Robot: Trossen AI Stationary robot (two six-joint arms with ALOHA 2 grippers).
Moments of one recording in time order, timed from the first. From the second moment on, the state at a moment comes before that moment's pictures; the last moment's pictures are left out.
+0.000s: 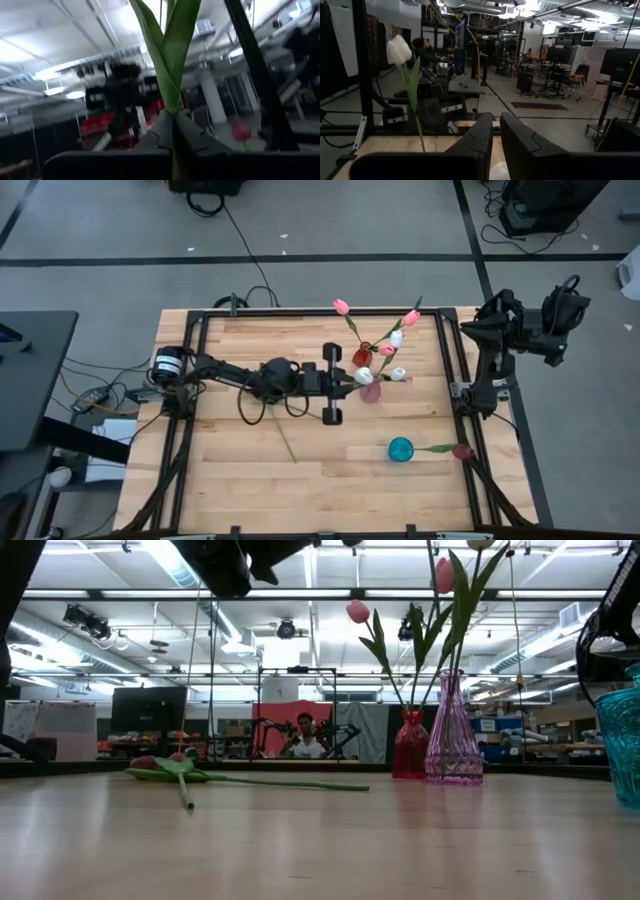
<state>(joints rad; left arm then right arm) -0.04 1.86 1.16 1.25 0.09 0.25 1.33 0.31 0.88 0.25 1.46 -0.92</state>
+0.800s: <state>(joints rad) 0.01 2.01 1.21 1.42 -0.06 0.30 1.33 0.31 0.88 0.25 1.45 -0.94</state>
